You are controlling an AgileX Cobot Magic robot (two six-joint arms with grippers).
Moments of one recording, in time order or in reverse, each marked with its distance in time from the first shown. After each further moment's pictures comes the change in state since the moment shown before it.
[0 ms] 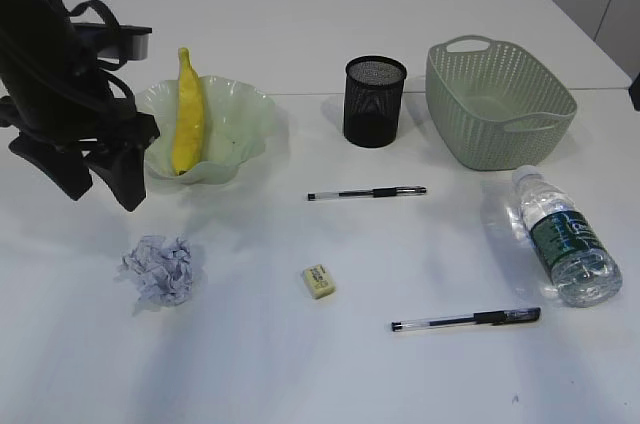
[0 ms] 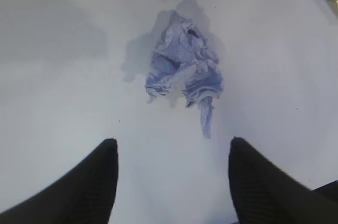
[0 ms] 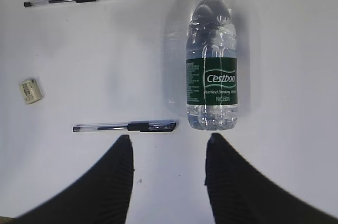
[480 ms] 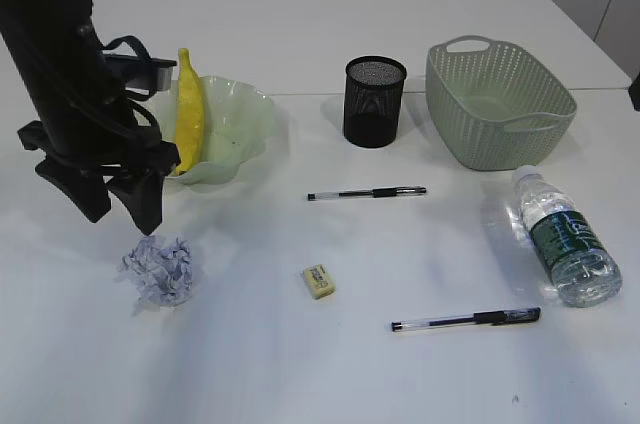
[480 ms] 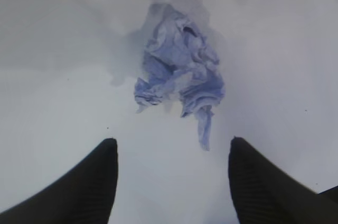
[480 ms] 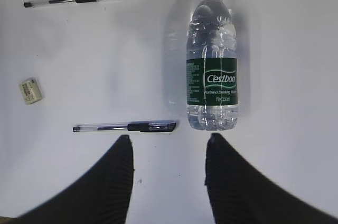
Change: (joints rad) left arm -0.026 0.075 0.000 0.000 -0.008 0.000; right arm 0.000 0.000 0.000 0.000 0.000 0.000
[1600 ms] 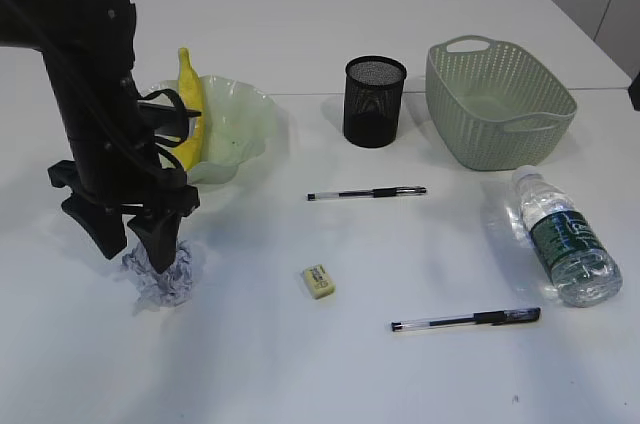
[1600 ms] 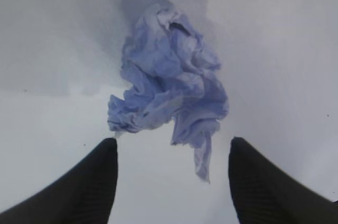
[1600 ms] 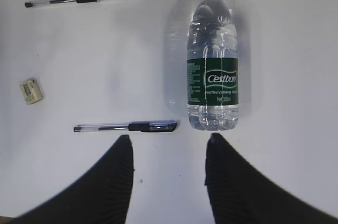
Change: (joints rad) left arm -0.025 0.120 0.000 0.000 -0.006 0.000; right arm 0.000 0.000 0.000 0.002 0.000 0.000
